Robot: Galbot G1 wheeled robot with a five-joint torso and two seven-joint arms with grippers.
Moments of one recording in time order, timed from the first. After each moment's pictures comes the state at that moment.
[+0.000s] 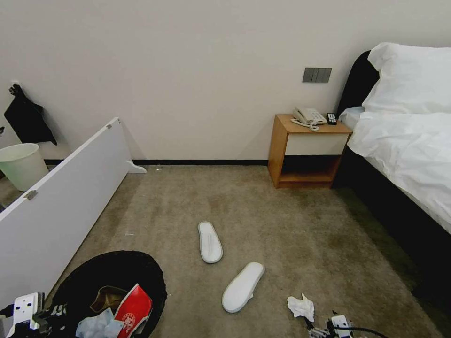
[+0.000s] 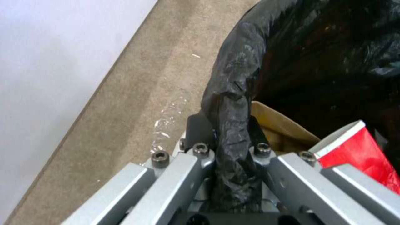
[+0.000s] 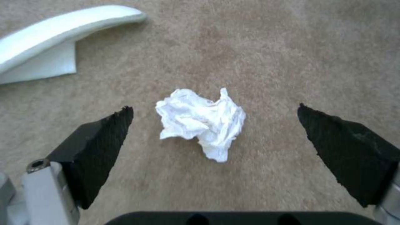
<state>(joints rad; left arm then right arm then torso) 1.87 -1.25 -1.11 -2.37 -0.78 0.74 -0.20 -1.57 1.15 0.50 1.67 0.27 -0.18 -0.04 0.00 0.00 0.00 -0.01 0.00</state>
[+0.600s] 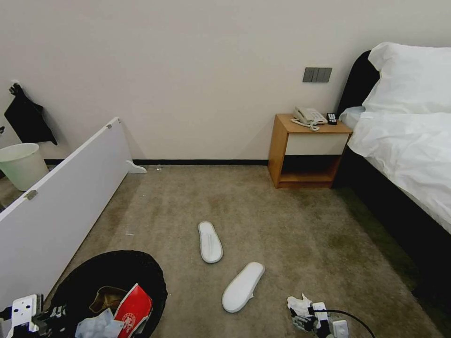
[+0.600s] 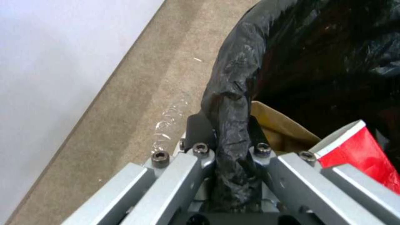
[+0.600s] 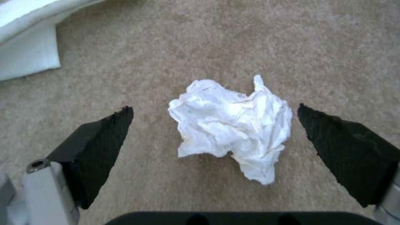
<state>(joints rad) 1.87 -1.28 -1.11 -2.40 -0.77 0.74 -0.21 -1.37 1.23 0.42 1.45 0.28 -0.23 -0.04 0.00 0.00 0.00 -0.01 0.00</state>
